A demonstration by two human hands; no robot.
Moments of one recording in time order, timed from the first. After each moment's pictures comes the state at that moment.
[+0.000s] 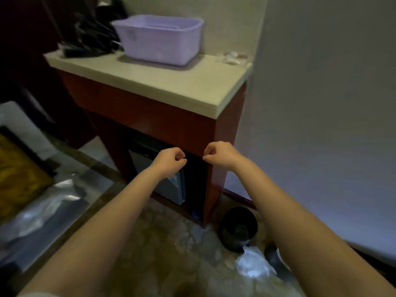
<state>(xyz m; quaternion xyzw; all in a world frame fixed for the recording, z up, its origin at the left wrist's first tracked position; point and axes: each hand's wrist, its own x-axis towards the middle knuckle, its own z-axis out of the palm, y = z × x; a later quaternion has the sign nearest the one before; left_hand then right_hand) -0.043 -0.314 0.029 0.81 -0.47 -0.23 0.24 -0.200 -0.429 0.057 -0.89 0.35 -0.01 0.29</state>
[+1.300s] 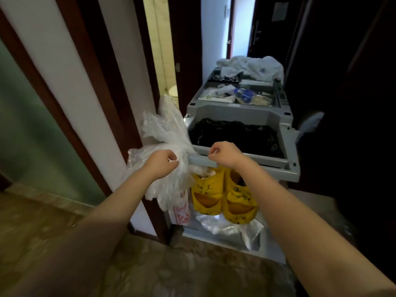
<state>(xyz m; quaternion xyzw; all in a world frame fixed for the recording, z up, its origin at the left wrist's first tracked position) 0.517 0.189 0.083 0.95 0.16 0.04 0.27 0.611 -0.014 0.106 -0.92 -0.24 0.13 0.29</state>
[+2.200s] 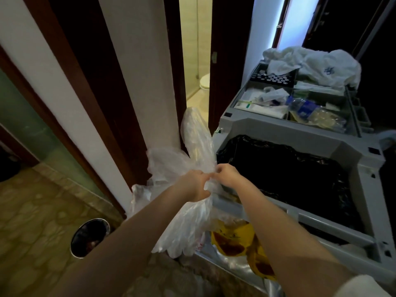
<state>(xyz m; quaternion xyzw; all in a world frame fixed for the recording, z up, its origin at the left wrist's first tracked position) 0.694 0.257 0.025 0.98 0.08 -0.12 0.12 0.814 0.157 -0.011 -0.89 -0.21 0.28 0.30</state>
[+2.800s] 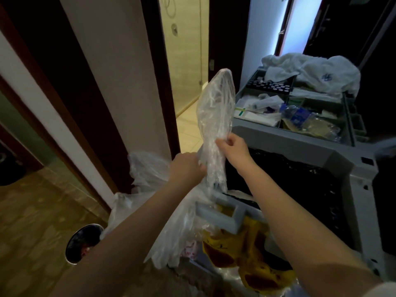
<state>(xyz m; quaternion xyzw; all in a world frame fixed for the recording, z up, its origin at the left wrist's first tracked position) 0.741 0.221 0.074 0.96 0.24 0.11 0.11 0.860 0.121 0.070 -0.78 -0.19 0.15 0.58</state>
